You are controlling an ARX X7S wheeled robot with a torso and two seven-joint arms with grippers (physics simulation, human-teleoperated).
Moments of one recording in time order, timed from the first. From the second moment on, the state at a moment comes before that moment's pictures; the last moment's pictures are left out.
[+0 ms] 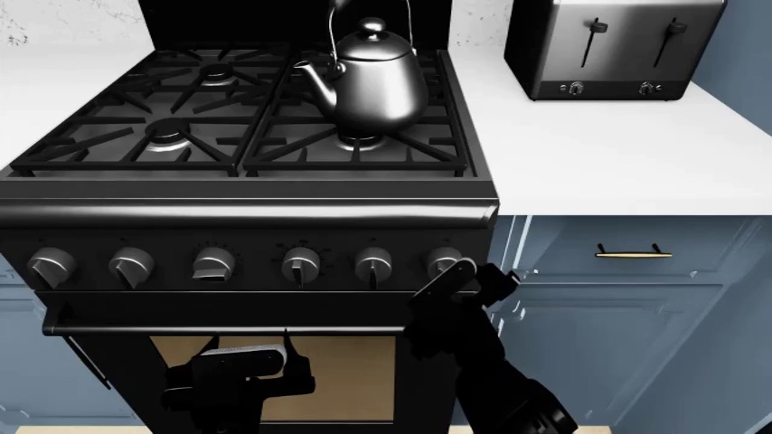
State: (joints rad) left arm -0.10 -0.18 0.21 -0.14 -0.23 -0.06 -0.28; right arm 0.58 0.14 -0.58 0.52 -0.25 0.25 0.13
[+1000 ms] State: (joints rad) left arm -0.12 -0.19 0.23 -0.16 -0.25 -0.07 -0.30; right arm 0.61 0.14 -0.60 0.62 -0.21 0.21 0.16
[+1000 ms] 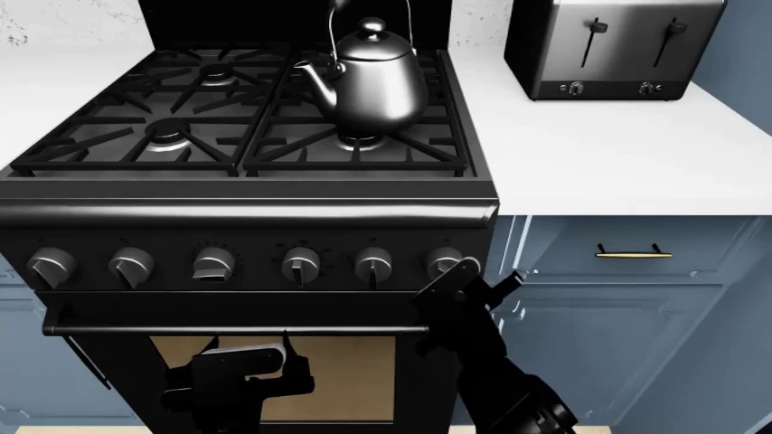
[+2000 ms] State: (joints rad) left arm -0.12 -0.21 0.24 -0.16 -0.28 -0.07 -0.32; right arm 0.61 0.12 -0.51 0.66 -0.06 0.12 0.12
